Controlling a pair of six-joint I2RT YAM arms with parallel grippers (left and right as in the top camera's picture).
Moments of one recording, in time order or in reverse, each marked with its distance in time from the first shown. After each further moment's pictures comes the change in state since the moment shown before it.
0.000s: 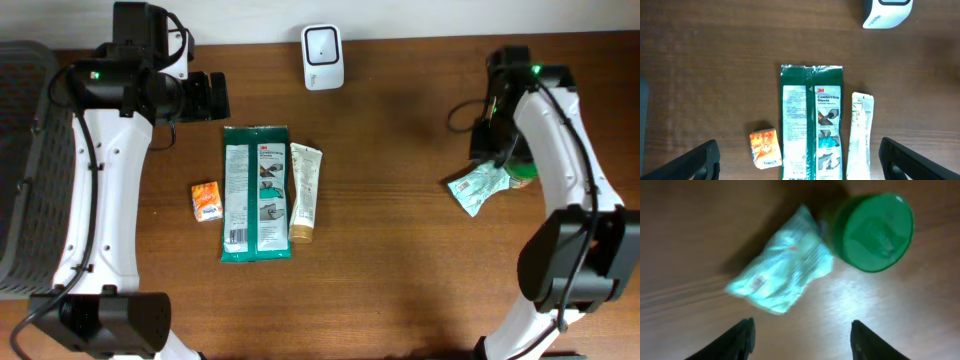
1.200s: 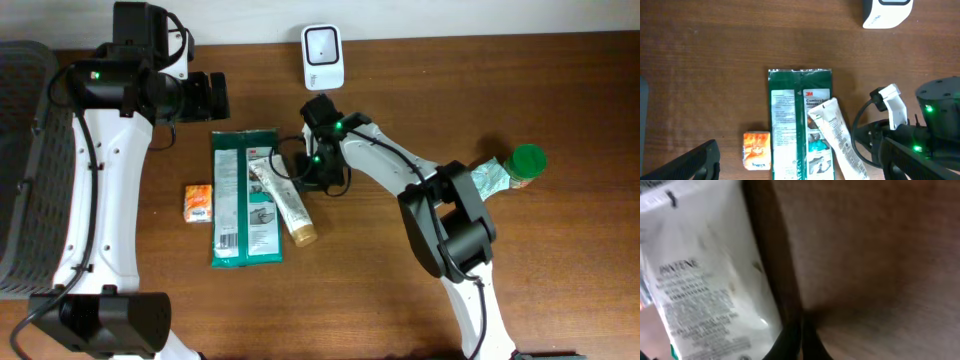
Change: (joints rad) left arm 0.000 0.000 0.000 0.000 0.000 0.000; right arm 0.581 0.393 0.006 0.540 -0.634 0.257
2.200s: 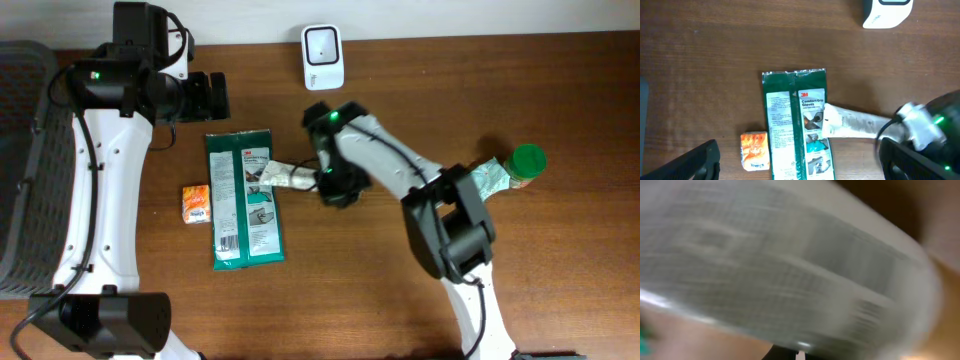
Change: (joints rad) left arm 0.000 0.000 0.000 0.000 0.000 0.000; right arm -0.023 -0.006 0.112 -0.489 0.320 -0.217
